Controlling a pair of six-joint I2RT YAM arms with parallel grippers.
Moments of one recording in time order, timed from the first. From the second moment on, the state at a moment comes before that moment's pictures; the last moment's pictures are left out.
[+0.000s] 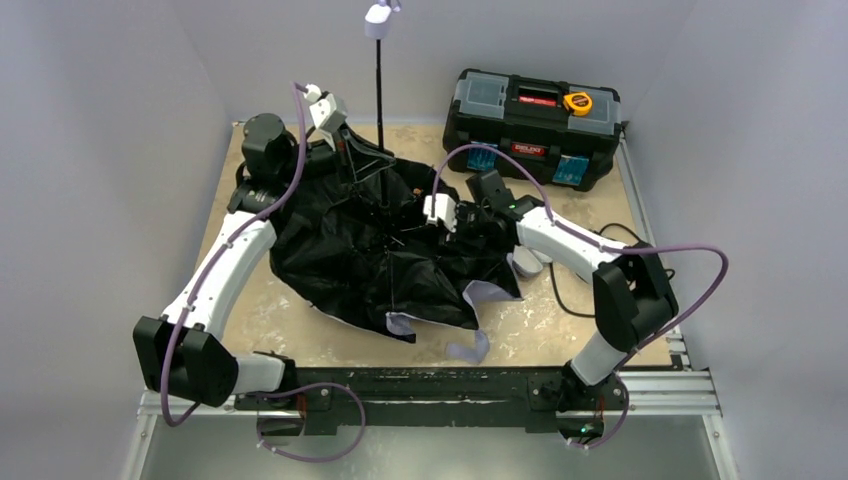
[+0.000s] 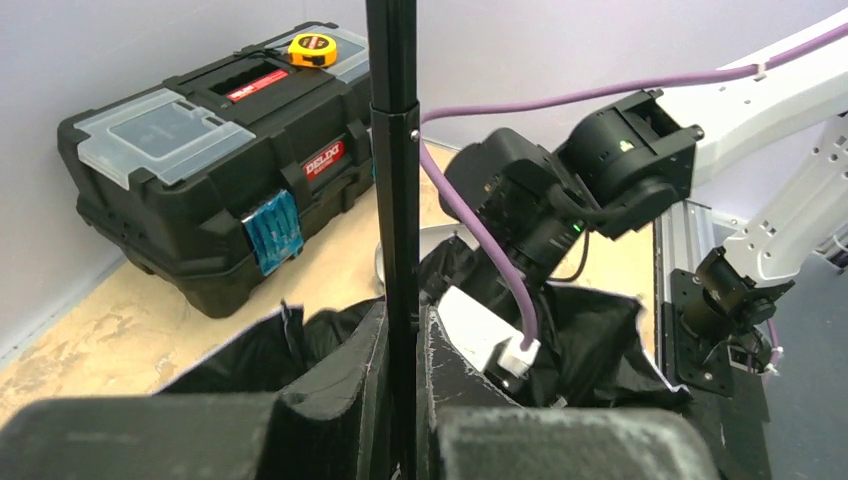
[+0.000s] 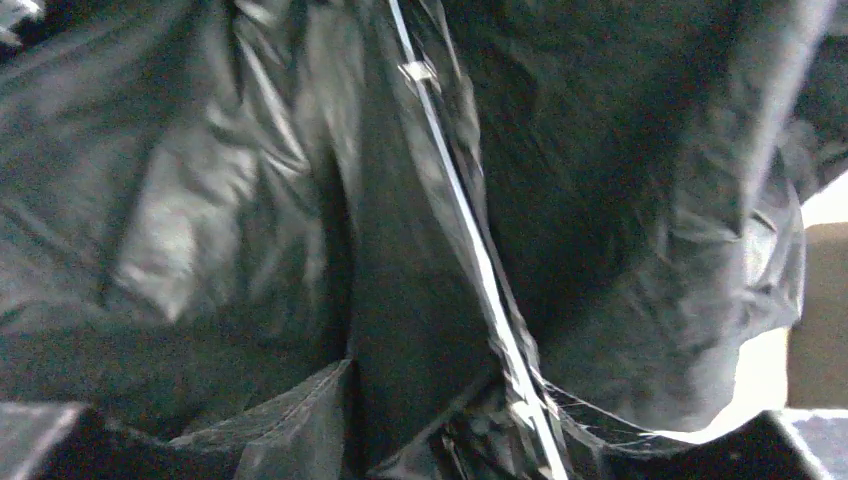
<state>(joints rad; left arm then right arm) -0.23 1.31 1.23 0.14 0.97 -0.15 0.58 1.64 1.16 -0.44 -0.33 -0.78</state>
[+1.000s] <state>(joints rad) -0.29 1.38 1.18 -0.05 1.01 0.24 0.43 1.47 1.68 -0.07 -0.65 0.04</state>
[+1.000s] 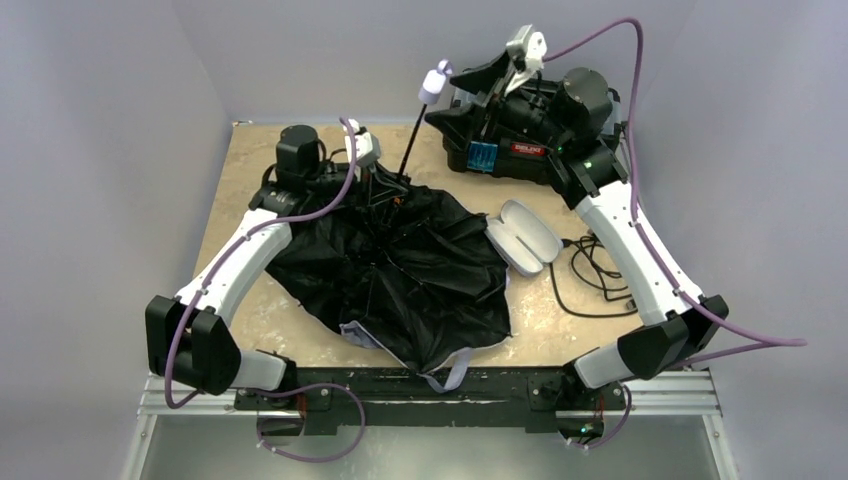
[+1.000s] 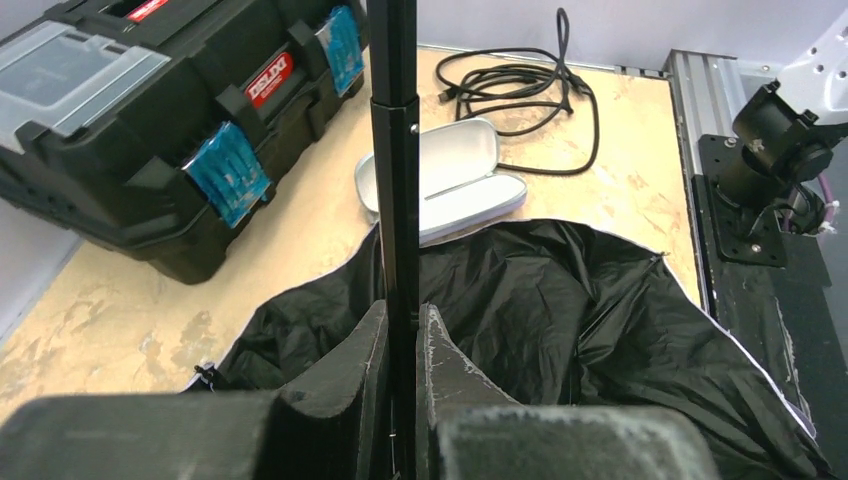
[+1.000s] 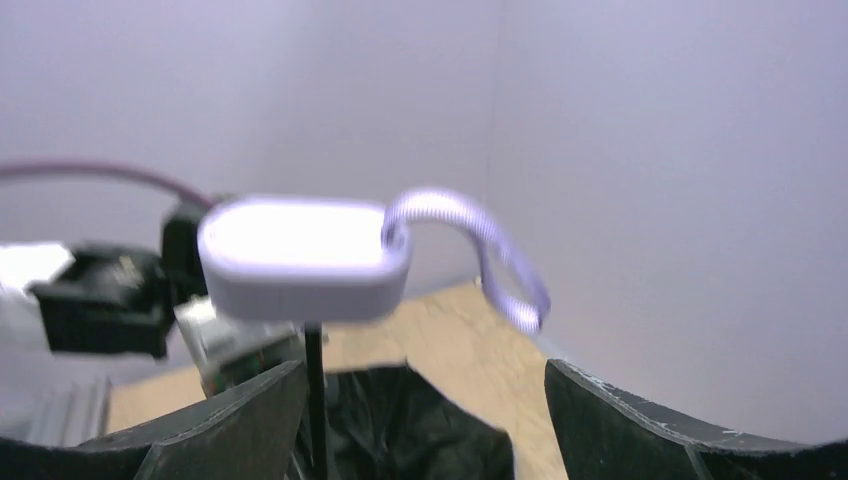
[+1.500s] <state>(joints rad) -0.33 1.40 1.20 0.03 1.01 0.10 0.49 1.57 1.68 0.36 -0.62 0.44</state>
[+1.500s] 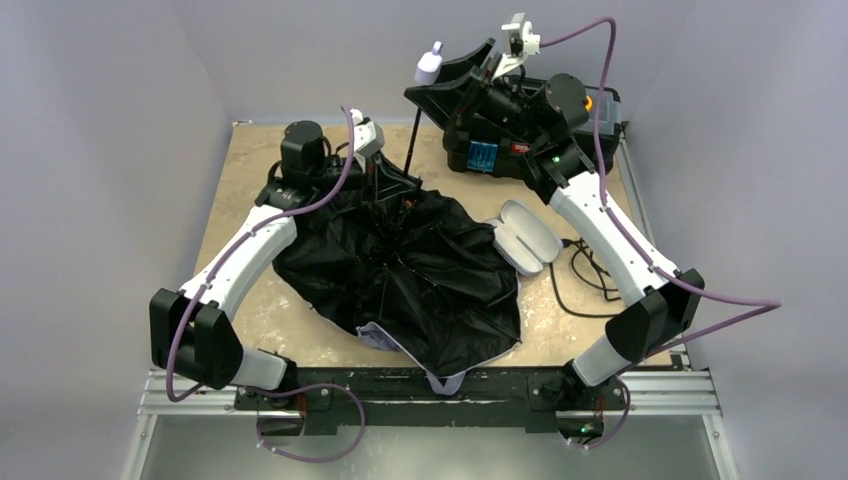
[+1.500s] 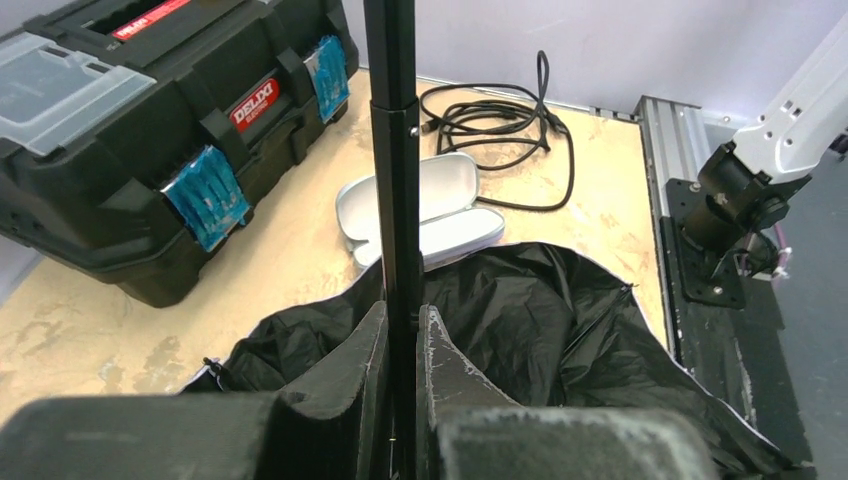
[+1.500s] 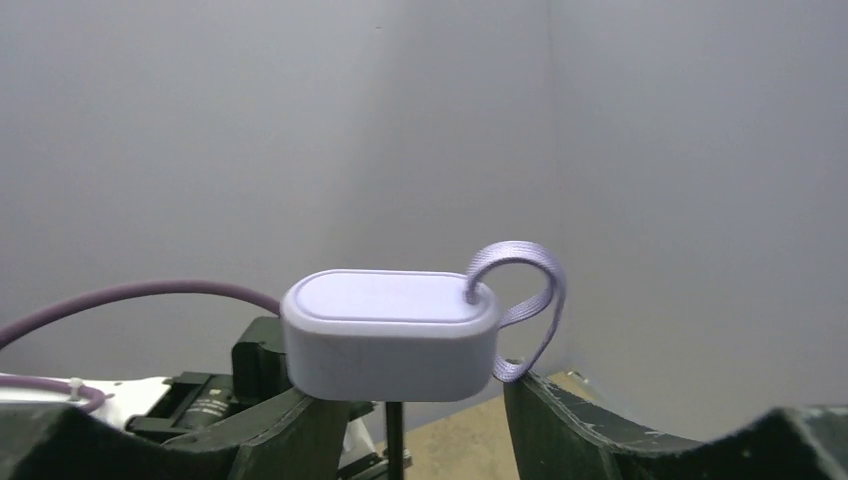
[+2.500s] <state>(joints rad) -0.30 1.45 1.12 -0.04 0.94 0.30 0.57 1.65 1.97 0.23 -0.50 0.46</state>
